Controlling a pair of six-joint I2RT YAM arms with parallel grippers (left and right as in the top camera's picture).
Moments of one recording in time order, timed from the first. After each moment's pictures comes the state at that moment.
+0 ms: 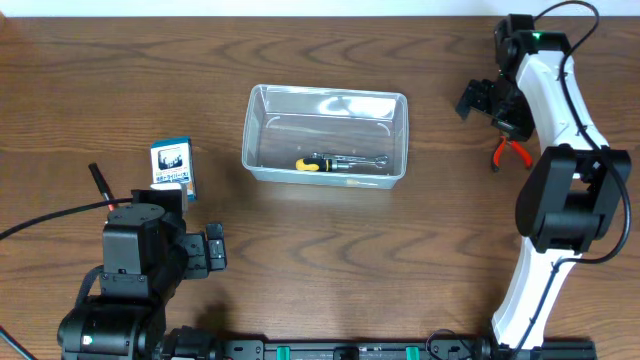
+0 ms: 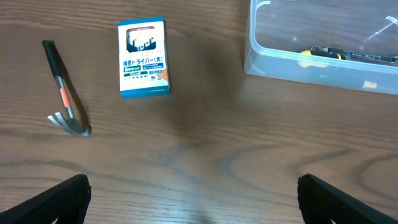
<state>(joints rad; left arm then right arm) -0.10 0.70 0.96 -1.15 -0.06 -0.12 -0.05 2.22 1.94 -1.25 0.08 0.53</state>
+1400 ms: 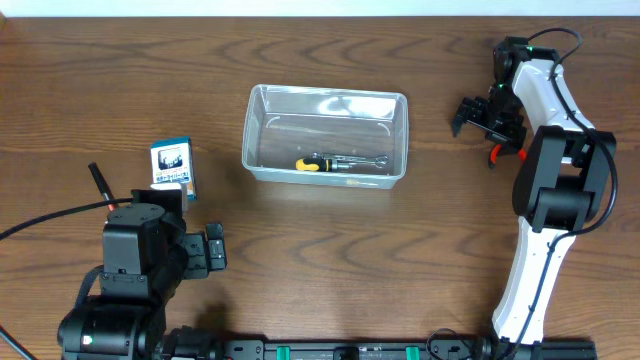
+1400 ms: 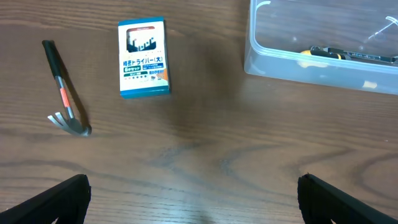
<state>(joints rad) -0.10 0.70 0.96 -1.15 -0.06 -0.12 -0.10 2.40 1.95 -1.21 -0.04 0.42</state>
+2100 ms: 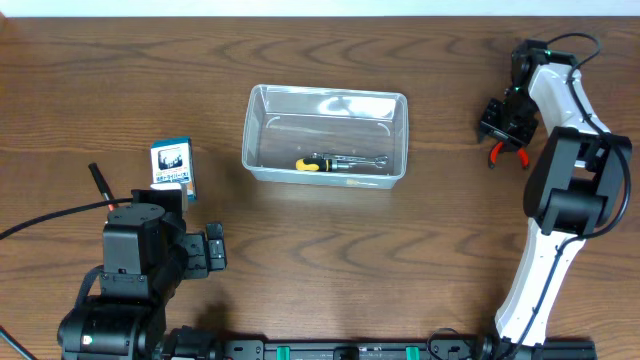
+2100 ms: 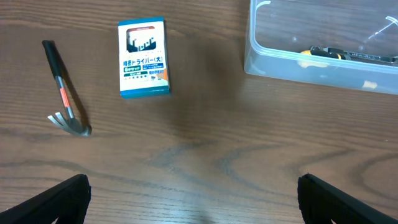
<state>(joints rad) -0.10 0.70 0.96 -1.15 -0.06 -0.12 -0.16 2.38 1.90 -1.17 -0.03 0.41</state>
